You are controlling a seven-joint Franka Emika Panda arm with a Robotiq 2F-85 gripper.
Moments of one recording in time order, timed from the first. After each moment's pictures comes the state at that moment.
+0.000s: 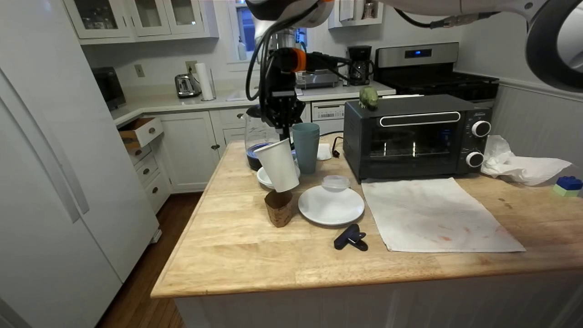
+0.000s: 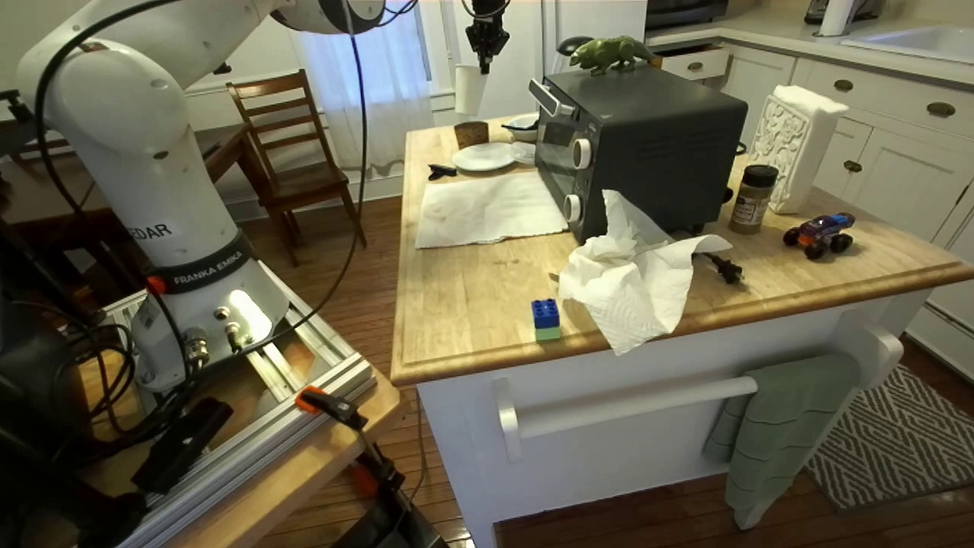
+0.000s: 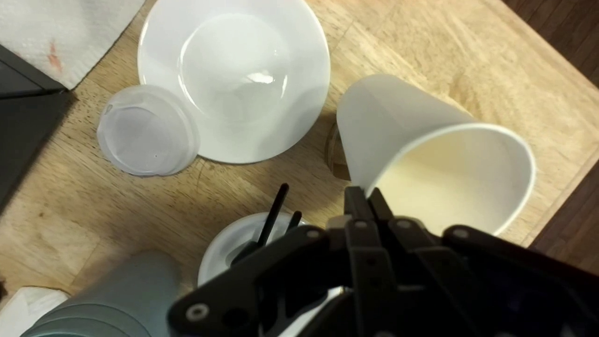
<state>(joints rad) 0.13 1.11 0.06 -0.45 0.05 1.42 0.22</state>
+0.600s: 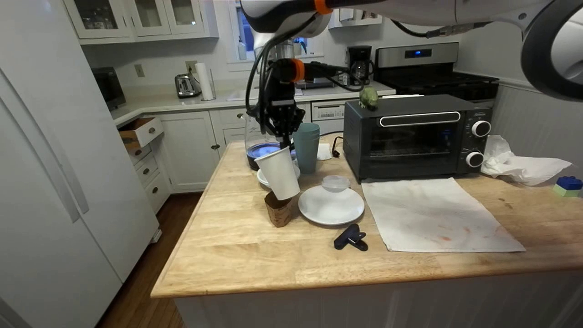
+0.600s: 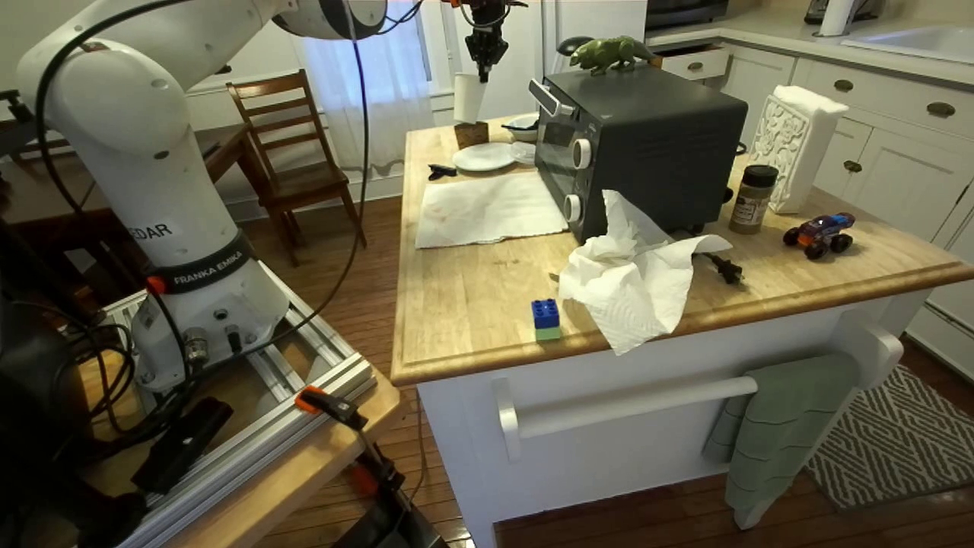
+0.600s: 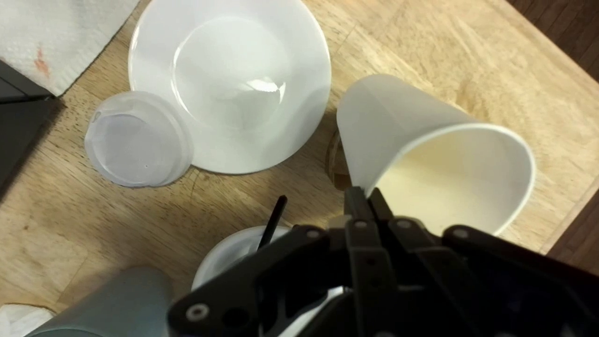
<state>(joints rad) 0.14 1.13 0.06 -0.46 0.05 1.42 0.22</state>
